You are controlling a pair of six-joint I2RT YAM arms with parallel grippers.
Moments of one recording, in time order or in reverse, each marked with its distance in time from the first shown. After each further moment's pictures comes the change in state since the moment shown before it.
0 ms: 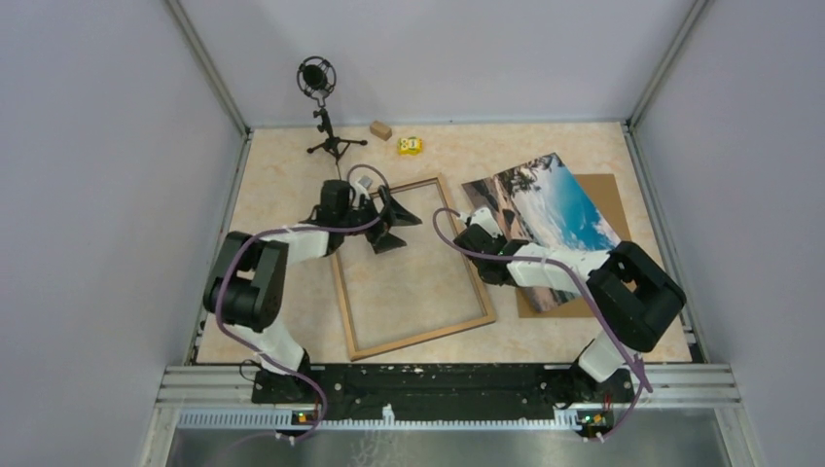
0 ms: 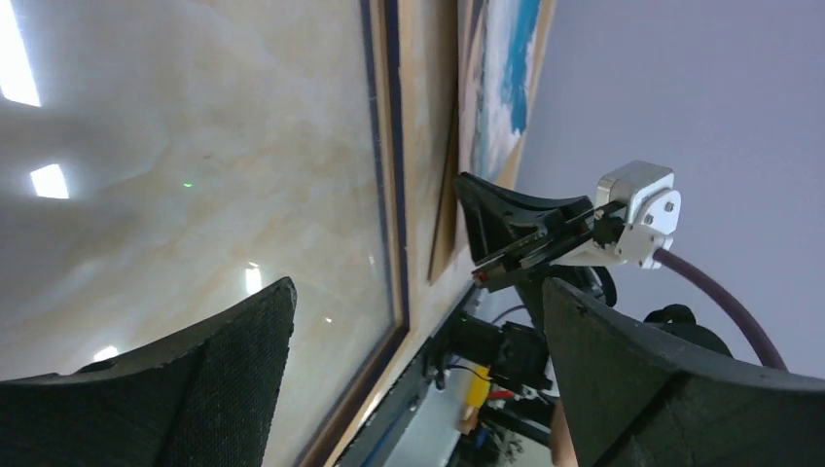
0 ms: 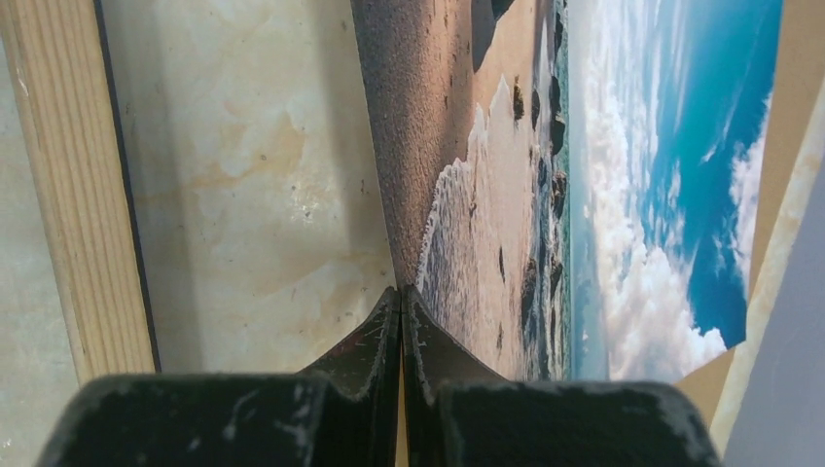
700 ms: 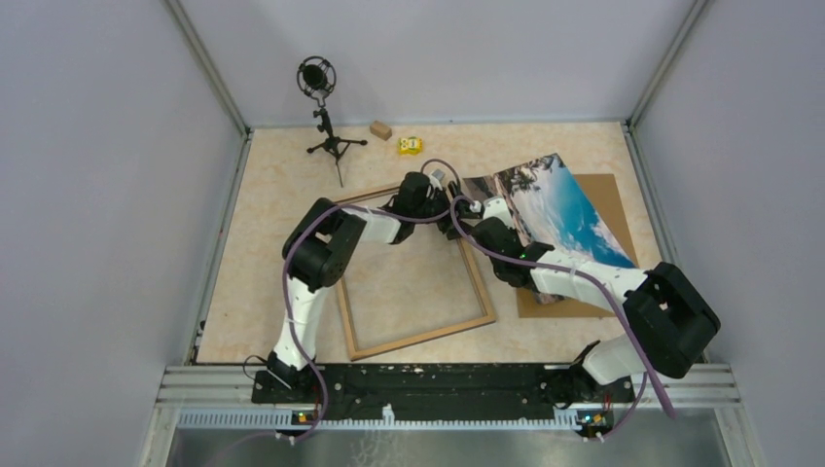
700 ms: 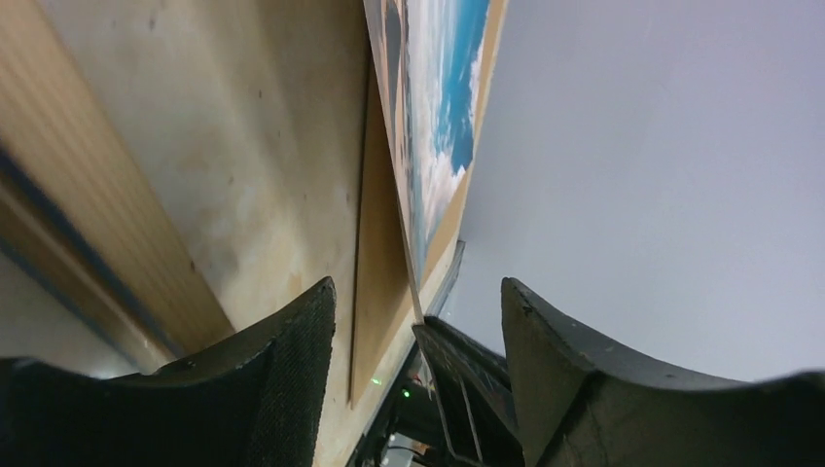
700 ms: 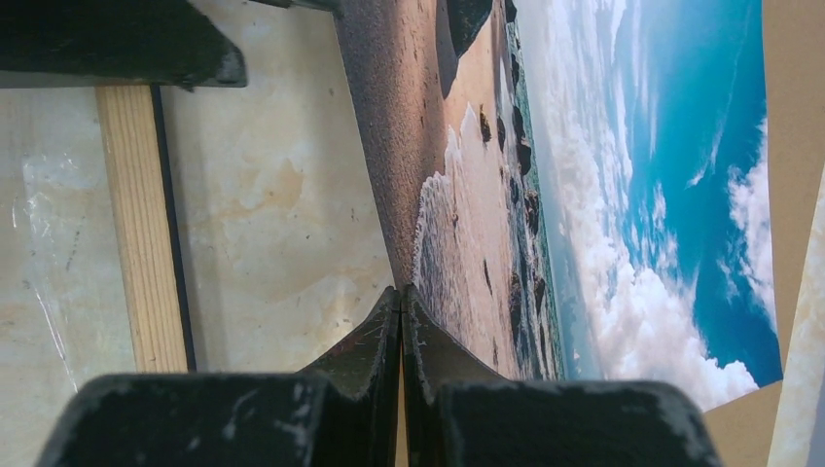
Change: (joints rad) left arm -0.355 0.537 0.412 0.352 -0.109 -0.394; right arm -0.047 -0.190 -0.090 0.113 -0.084 -0.011
